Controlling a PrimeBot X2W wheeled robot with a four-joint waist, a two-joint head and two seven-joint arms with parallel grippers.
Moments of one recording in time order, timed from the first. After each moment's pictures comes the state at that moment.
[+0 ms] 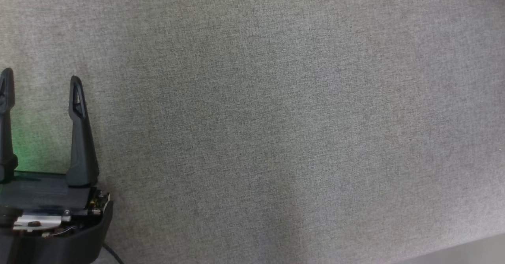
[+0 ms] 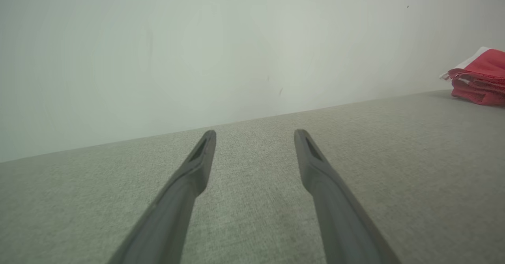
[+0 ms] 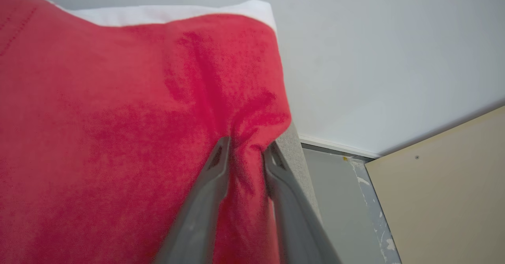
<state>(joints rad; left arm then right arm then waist) -0.24 0.20 0.04 -0.39 -0.02 -0.10 -0.26 -1.30 -0.70 0.49 0.99 0.44 0.13 -0.14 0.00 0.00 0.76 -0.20</state>
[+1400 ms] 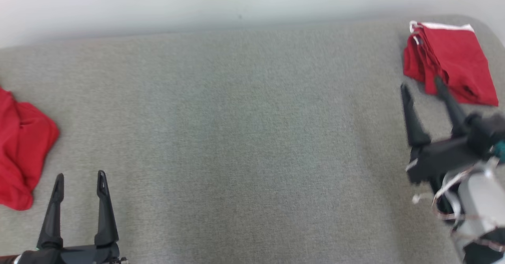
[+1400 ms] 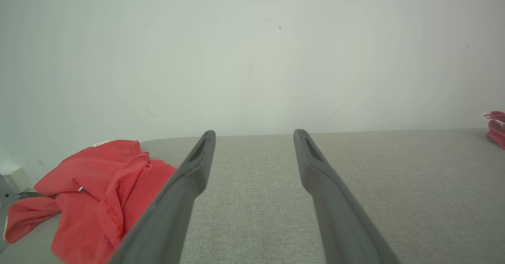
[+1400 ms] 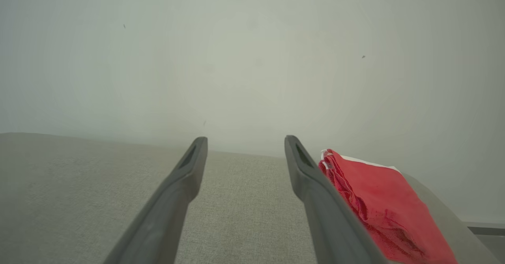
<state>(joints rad) 0.02 0.08 0.11 -0.13 -0.10 -0.08 -0.26 -0.51 -0.37 0.21 0.40 0.35 0.13 -0.25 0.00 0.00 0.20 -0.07</state>
